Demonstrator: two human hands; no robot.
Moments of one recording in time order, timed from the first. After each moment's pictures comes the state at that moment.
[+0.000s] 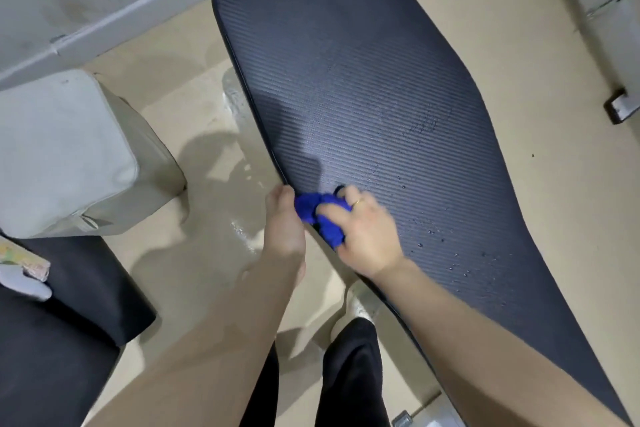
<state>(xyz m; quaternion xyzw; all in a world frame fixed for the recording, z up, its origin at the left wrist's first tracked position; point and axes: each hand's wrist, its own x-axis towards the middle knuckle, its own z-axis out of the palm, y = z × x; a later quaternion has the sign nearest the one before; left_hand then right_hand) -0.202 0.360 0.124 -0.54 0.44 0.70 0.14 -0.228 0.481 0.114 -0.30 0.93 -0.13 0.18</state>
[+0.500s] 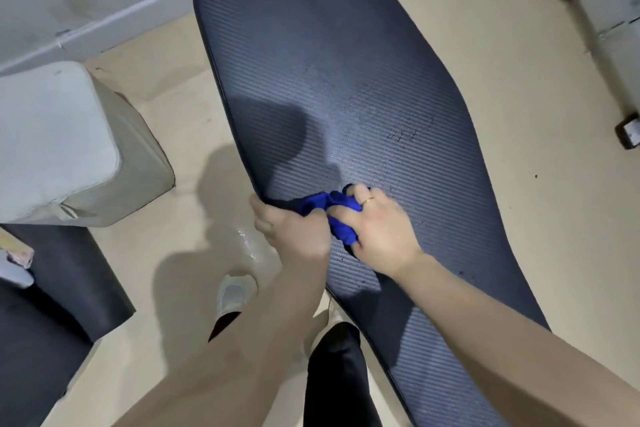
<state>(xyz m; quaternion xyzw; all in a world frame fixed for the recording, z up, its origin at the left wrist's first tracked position) -0.226 0.431 0.145 -0.63 0.54 0.56 0.06 -0.264 0.542 0.111 -0.39 0.90 -0.11 0.17</state>
